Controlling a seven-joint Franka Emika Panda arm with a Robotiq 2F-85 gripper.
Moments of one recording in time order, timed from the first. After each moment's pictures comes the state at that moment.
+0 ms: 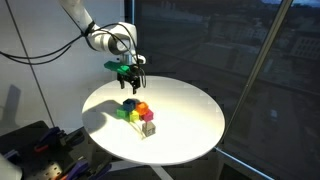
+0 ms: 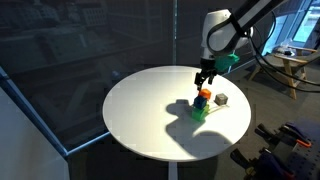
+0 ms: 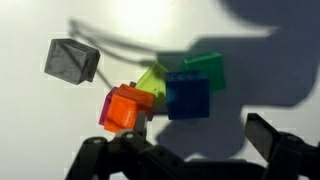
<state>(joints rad) 0.03 0.27 0.02 -2.21 -0.03 2.46 0.03</state>
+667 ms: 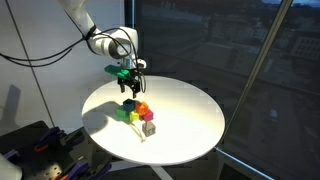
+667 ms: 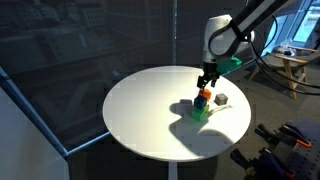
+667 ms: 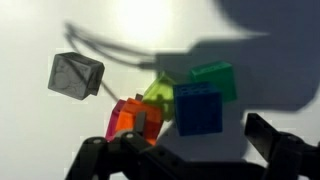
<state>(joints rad) 0.03 0.29 0.01 -2.23 -0.03 2.47 0.04</state>
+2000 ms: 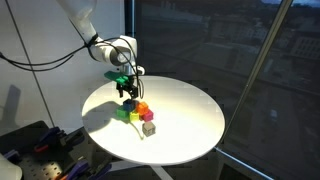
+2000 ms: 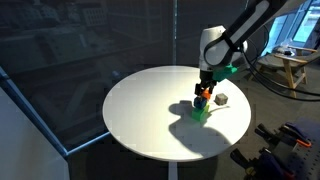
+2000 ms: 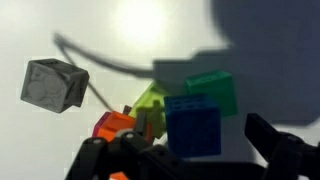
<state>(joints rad) 0.05 0.38 0.01 -2.19 -0.03 2.49 0.06</state>
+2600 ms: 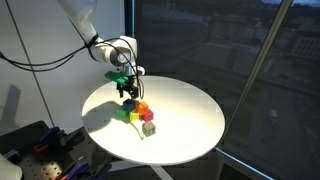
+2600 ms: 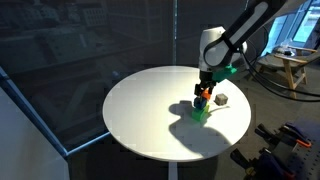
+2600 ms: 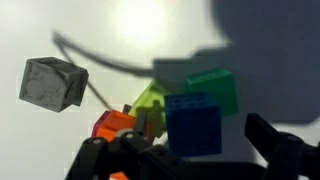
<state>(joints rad) 0.05 0.39 0.01 -2.19 -0.03 2.50 0.06</state>
